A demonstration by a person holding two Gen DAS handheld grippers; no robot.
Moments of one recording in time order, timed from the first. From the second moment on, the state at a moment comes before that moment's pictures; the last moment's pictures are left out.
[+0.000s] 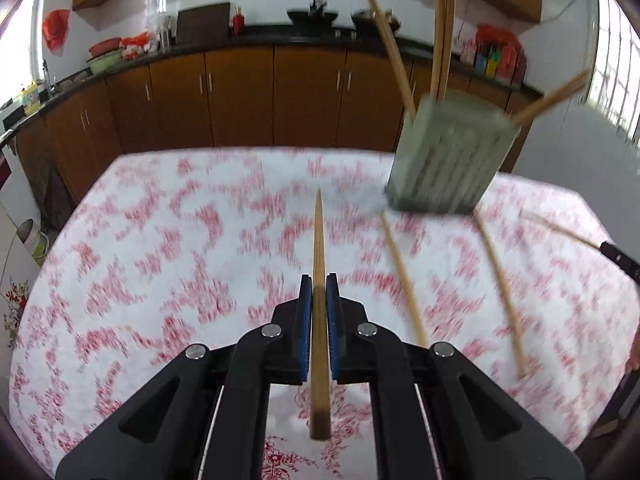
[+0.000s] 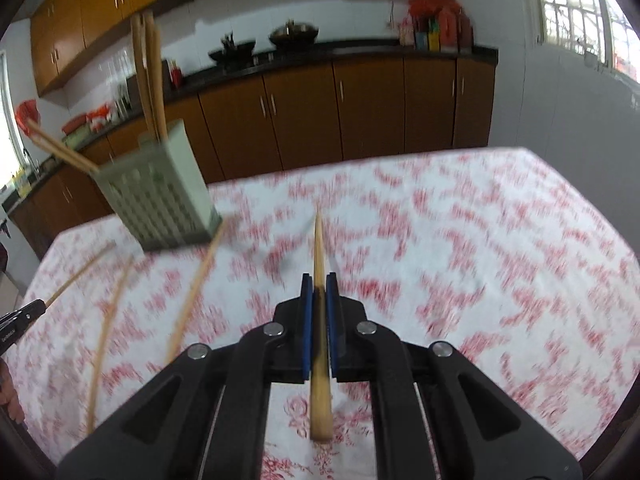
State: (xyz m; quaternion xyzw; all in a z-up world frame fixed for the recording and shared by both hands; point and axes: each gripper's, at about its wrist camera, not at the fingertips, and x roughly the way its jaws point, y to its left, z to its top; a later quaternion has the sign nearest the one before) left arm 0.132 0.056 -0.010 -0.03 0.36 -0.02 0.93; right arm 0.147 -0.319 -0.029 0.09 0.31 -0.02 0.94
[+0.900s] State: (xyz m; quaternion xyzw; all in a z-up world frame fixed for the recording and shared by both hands) left arm 0.121 0.038 0.119 -0.06 0.22 -0.08 0.97; right arm 0.135 -0.301 0.096 0.12 0.20 0.09 0.97
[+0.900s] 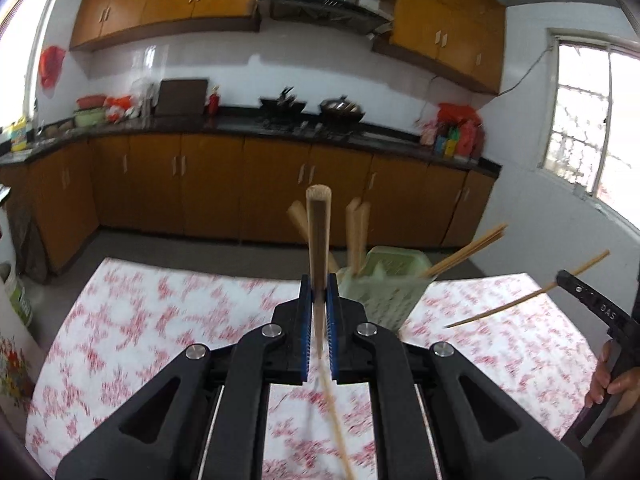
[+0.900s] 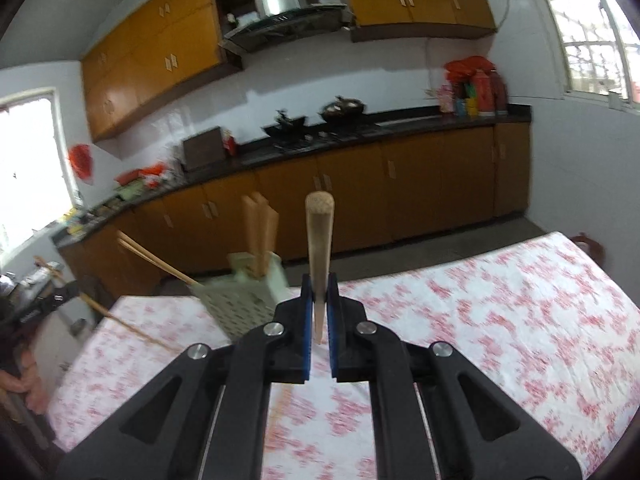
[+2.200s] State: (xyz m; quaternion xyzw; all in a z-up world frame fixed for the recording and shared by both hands) left arm 0.214 -0.016 0.125 -0.11 0.18 -0.06 0.98; right arm 0.245 -0.229 0.117 0.10 0.23 0.15 0.96
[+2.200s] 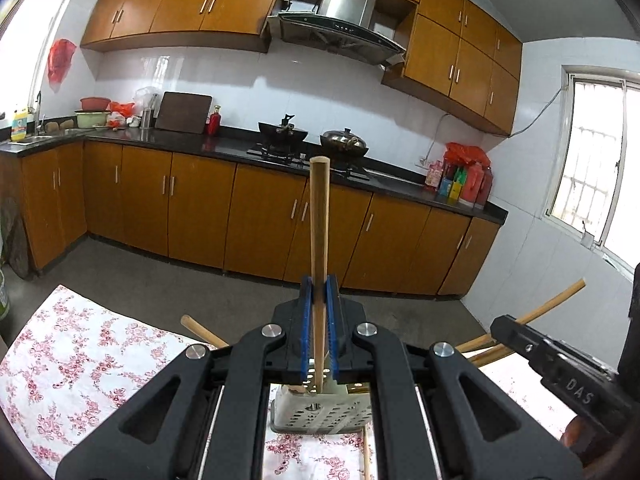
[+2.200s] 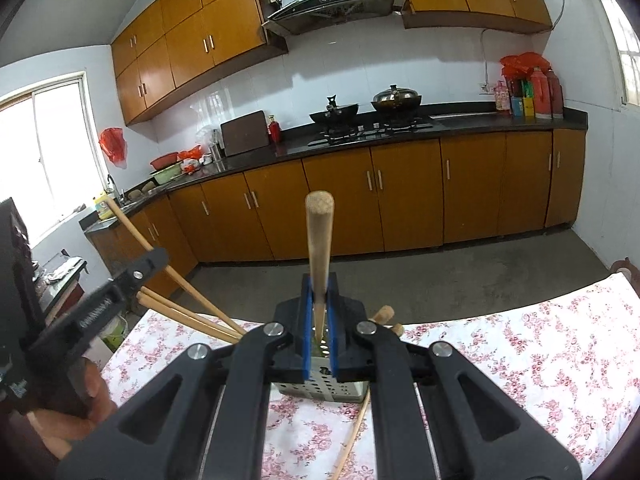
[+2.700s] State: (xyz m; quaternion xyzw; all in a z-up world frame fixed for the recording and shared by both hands) left arm 0.207 -0.016 0.131 -0.10 0.19 -0.07 0.97; right arm 0.245 -0.231 0.118 0.10 0.25 0.13 0.96
